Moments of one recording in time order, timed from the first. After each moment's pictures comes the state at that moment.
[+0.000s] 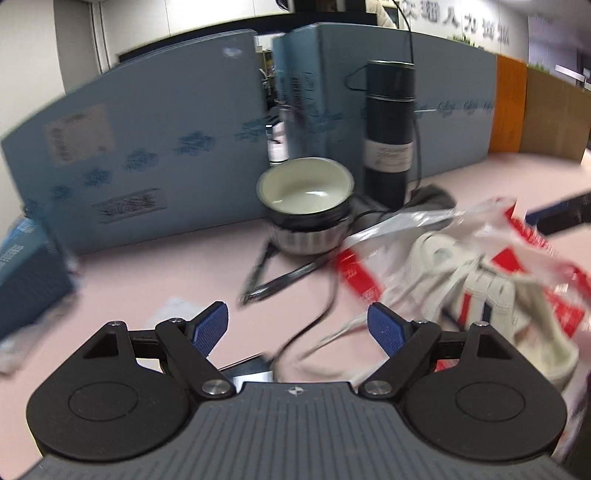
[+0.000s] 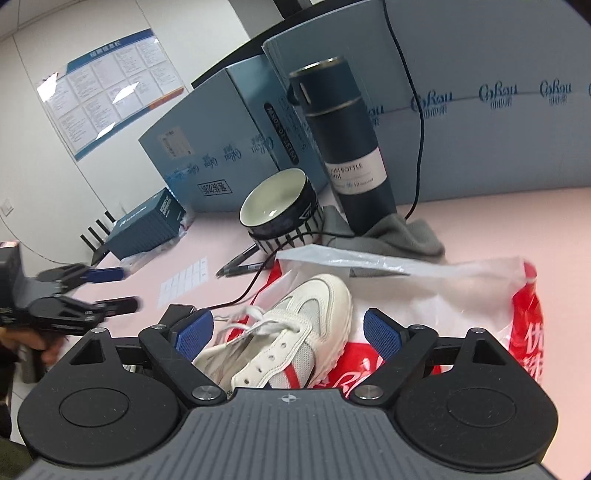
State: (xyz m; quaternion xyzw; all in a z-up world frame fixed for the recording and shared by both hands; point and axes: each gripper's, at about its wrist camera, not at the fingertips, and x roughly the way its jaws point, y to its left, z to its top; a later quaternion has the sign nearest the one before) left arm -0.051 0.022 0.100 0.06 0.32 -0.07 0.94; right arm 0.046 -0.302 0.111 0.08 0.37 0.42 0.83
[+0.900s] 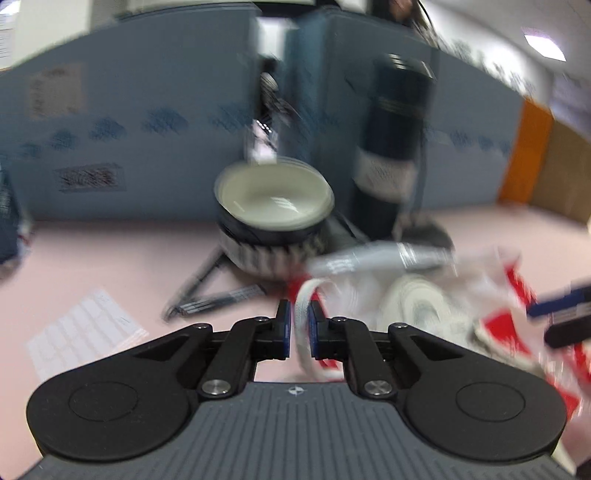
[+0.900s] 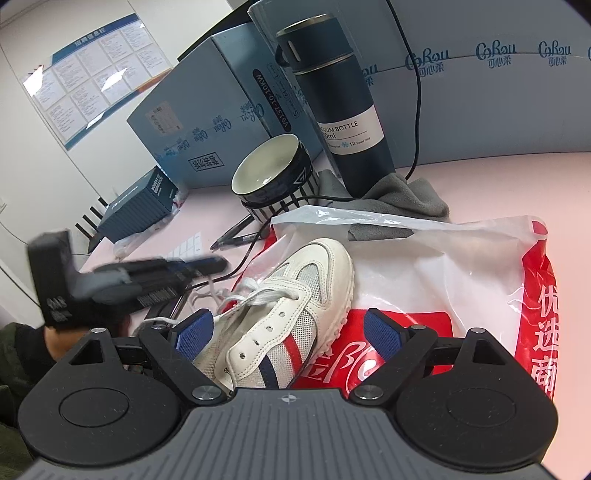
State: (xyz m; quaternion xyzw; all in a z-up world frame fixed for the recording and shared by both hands) left arm -0.020 0.010 0.076 -0.03 0.28 -0.03 0.96; right arm 0.049 -0.295 0.095 0.08 0.41 0.41 0.81
